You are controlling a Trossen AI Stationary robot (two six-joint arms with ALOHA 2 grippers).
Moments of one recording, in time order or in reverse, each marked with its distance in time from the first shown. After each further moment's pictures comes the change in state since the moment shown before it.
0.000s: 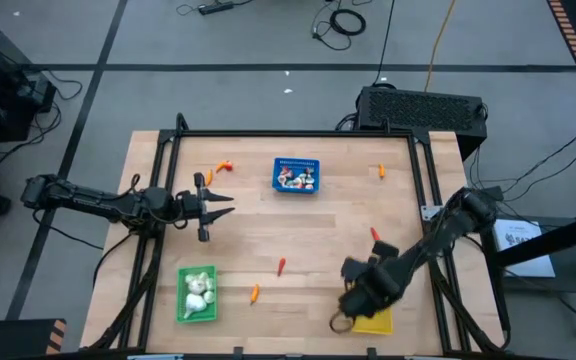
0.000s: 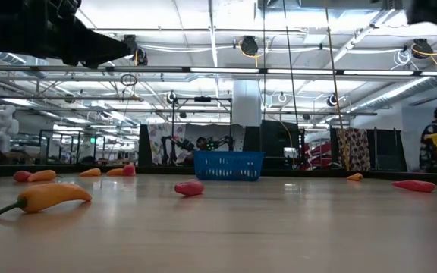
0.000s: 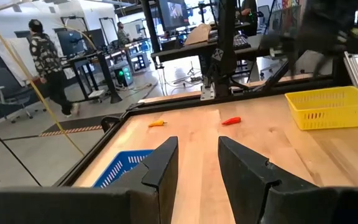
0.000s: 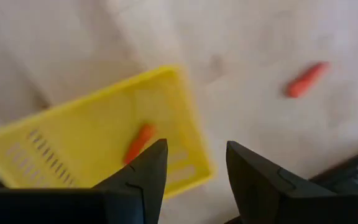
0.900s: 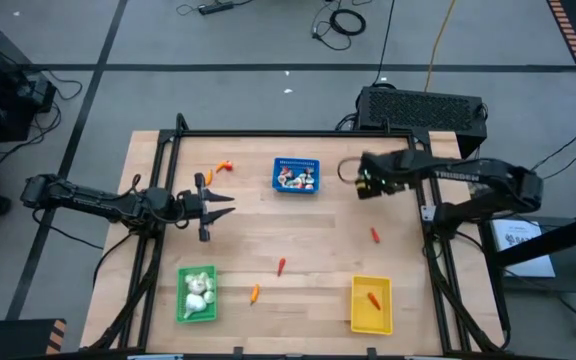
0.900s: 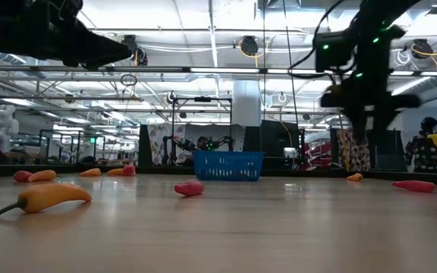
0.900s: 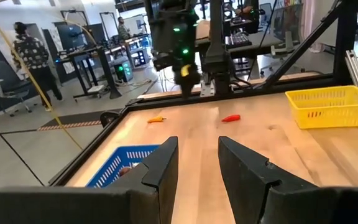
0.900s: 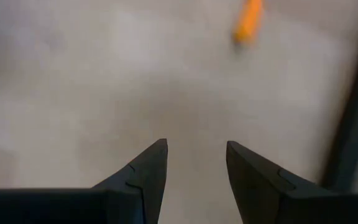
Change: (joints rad) left arm 0.000 0.014 0.000 0.001 -0.007 -0.025; right arm -1.024 -0.551 -0.691 0.380 0.125 -0.099
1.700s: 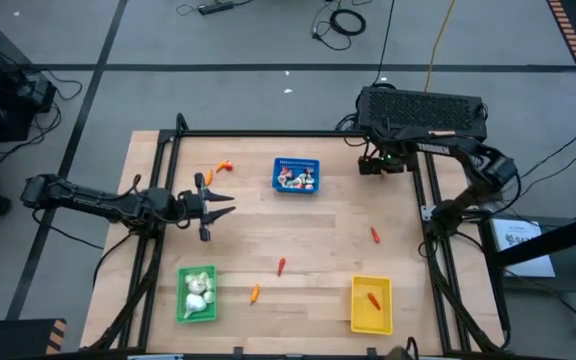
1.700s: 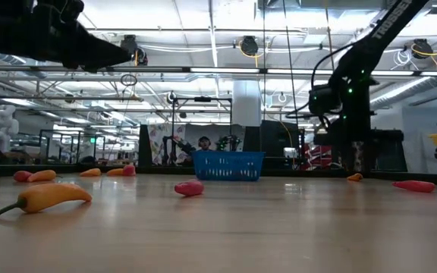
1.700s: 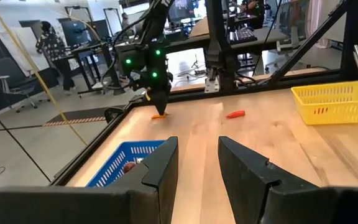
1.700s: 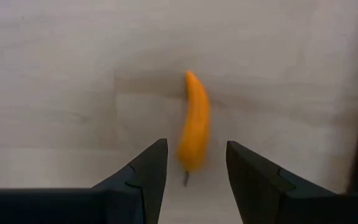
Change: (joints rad) left arm 0.000 0.000 0.000 -0.017 -0.019 0.000; right arm -0.465 0.285 -0.002 0.291 -0.059 -0.306
